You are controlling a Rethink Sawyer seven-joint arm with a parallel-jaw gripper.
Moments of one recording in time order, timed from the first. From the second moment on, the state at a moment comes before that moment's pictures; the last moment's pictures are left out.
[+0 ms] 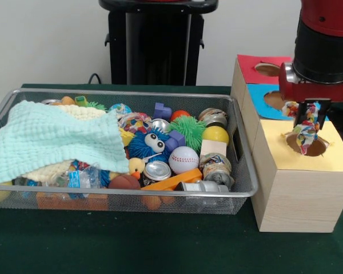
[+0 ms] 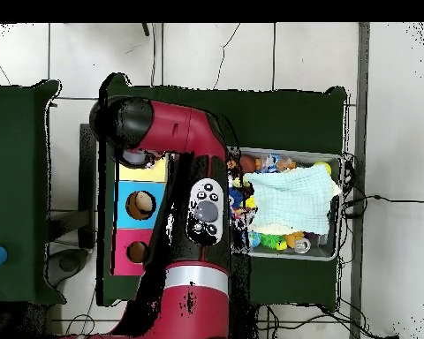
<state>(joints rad) 0.07 -0.39 -0.15 1.09 0.29 1.06 1.71</state>
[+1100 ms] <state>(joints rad) 0.12 -0.36 -0.17 1.09 0.29 1.06 1.71</state>
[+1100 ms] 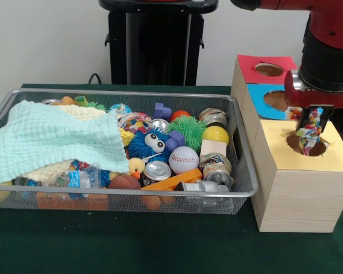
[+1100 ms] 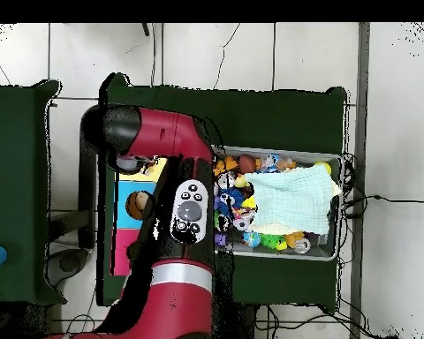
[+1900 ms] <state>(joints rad) 0.12 -0.33 -0.18 1.09 0.29 1.06 1.71</state>
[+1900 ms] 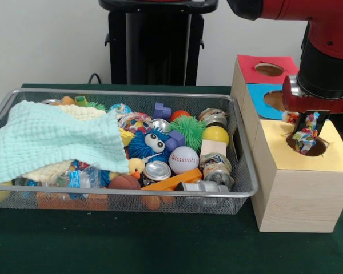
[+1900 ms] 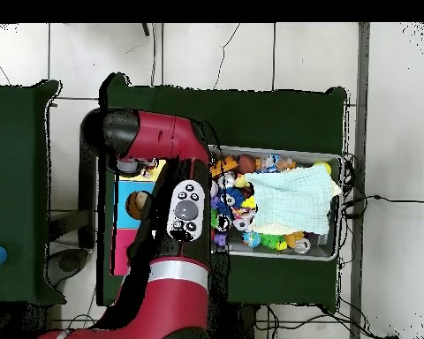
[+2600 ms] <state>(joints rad) 0.13 -0.33 -0.20 1.09 0.29 1.06 1.71</state>
